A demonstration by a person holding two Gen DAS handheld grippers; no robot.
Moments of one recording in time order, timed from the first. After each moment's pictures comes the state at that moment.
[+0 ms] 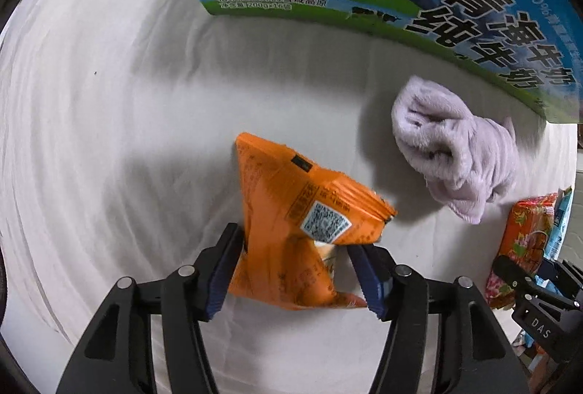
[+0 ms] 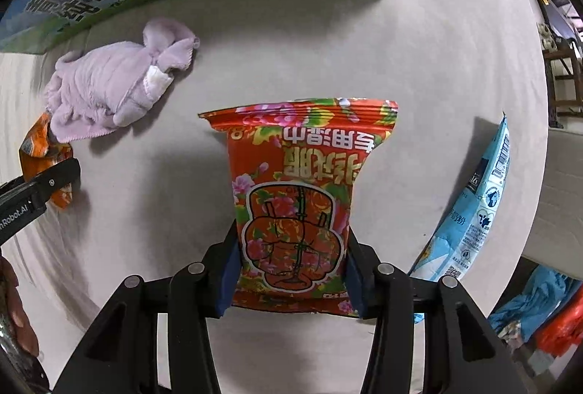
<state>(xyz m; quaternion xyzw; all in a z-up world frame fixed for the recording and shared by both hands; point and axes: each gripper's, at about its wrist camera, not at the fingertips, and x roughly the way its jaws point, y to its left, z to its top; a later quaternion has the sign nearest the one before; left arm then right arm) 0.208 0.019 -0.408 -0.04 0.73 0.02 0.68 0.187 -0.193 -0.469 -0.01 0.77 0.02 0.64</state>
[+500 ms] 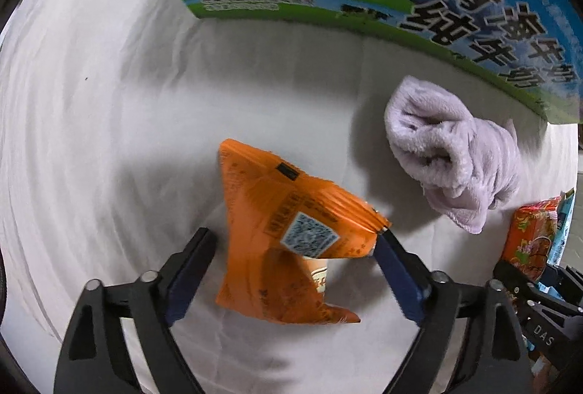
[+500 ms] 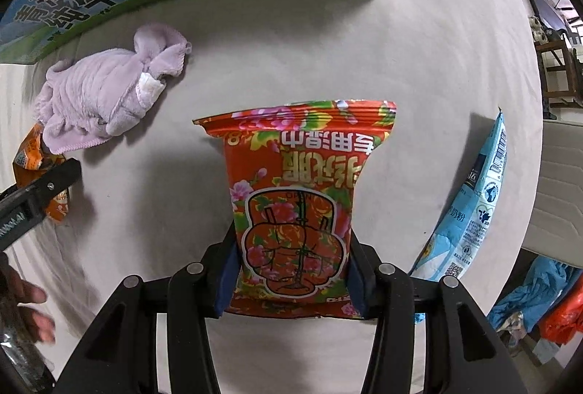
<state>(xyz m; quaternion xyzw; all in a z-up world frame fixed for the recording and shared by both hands) 0.222 0.008 -0.415 -0.05 0.72 0.01 0.69 0.211 -0.184 -0.480 -0.01 0.77 0.00 0.64</state>
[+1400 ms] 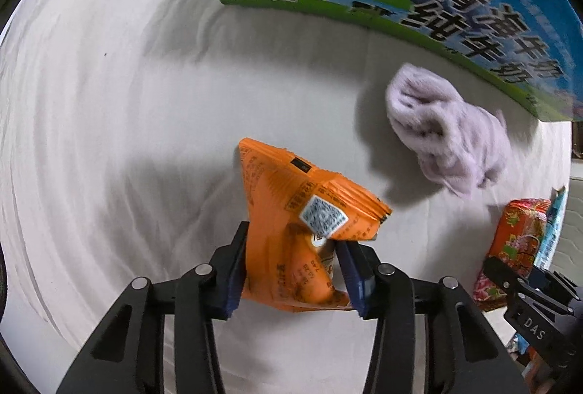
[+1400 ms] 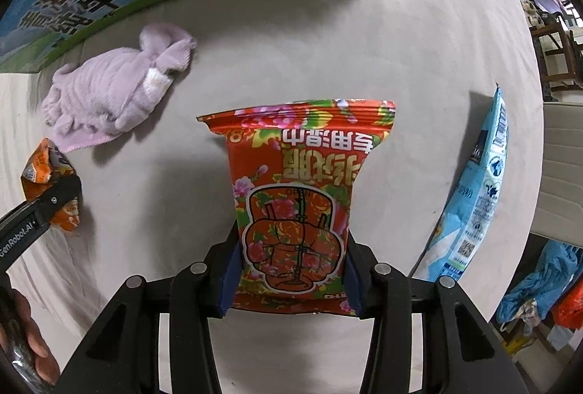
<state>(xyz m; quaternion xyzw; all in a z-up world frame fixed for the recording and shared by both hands) 0.197 0.017 -0.404 -0.07 0.72 0.02 0.69 0.207 -0.212 -0.476 0.02 0.76 -0.01 0.65</state>
